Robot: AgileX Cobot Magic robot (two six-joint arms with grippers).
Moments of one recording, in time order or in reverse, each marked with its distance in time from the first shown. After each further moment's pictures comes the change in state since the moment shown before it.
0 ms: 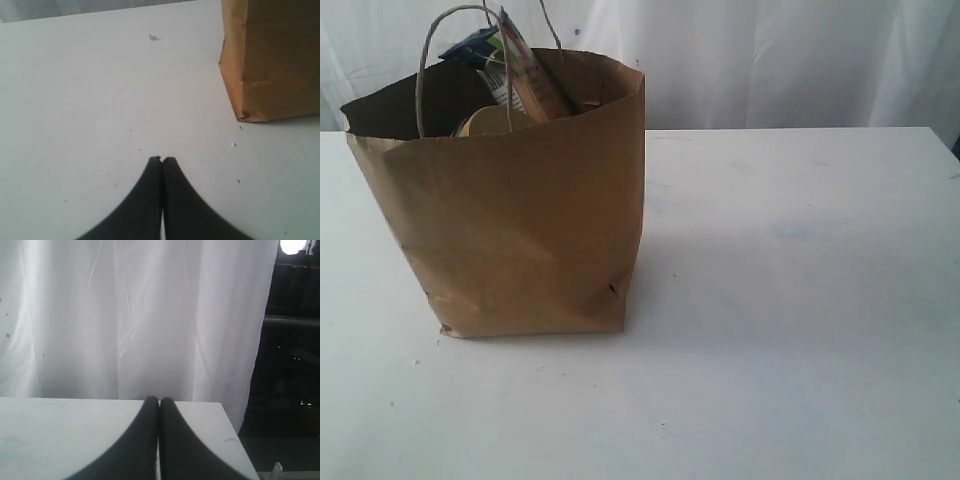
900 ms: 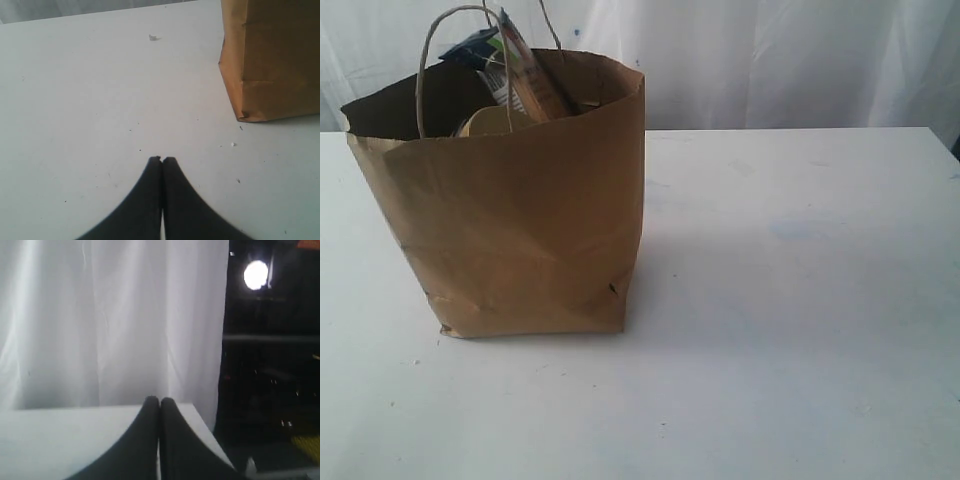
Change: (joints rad) left arm 0.000 0.000 0.000 0.002 0.000 0.000; right arm 0.033 -0.654 0.176 0.000 0.382 0.004
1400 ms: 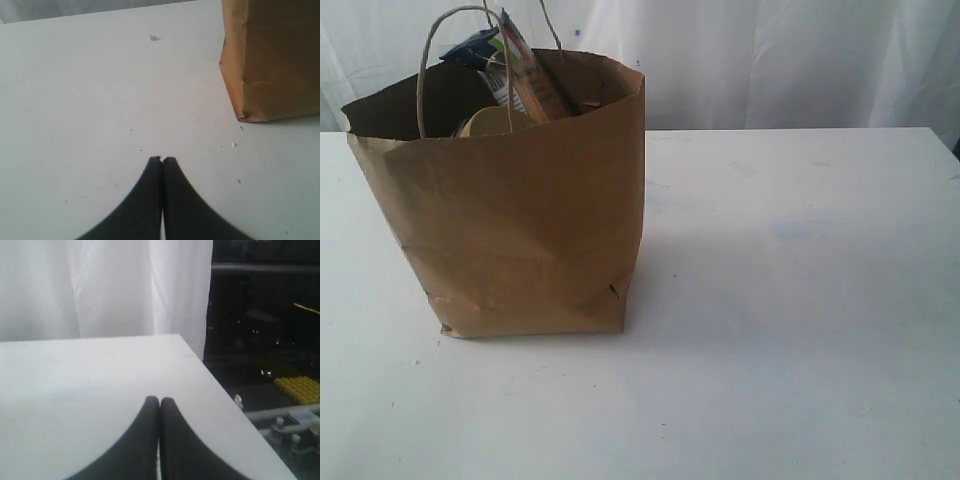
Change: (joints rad) left arm 0.000 0.000 0.000 0.000 0.000 0.000; right arm -0.103 -0.002 0.287 0.010 -0.123 0.010
